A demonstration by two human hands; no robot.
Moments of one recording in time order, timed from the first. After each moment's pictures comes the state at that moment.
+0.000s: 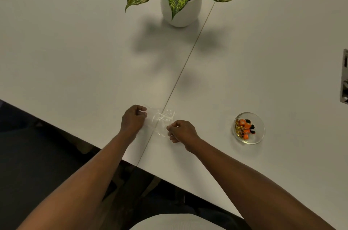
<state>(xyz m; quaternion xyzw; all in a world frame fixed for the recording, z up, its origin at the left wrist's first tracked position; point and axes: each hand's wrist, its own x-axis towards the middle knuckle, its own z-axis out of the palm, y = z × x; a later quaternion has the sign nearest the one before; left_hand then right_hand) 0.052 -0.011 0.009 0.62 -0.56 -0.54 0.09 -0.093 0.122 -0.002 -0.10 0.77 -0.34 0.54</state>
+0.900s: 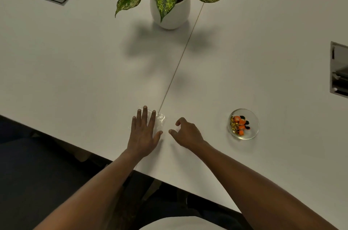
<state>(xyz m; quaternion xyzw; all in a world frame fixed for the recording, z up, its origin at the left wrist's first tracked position) 0.058 0.038 -0.029 0.36 -0.91 -0.18 -0.07 -0.106 0.141 -0.002 -0.31 0.85 -0.14 0.40</state>
